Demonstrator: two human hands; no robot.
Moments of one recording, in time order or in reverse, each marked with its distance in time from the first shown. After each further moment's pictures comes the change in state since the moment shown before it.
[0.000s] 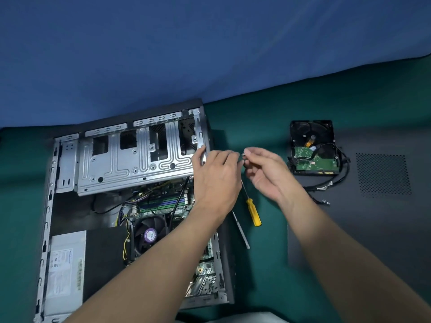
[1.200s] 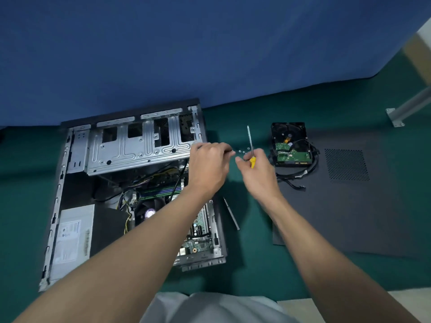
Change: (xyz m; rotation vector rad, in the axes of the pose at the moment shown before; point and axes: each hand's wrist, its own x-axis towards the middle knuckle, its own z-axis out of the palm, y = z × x) left_hand -0.019 0.001 -0.035 -0.260 -0.051 -0.002; right_hand -0.099 0.021 0.014 -1.013 0.295 -0.472
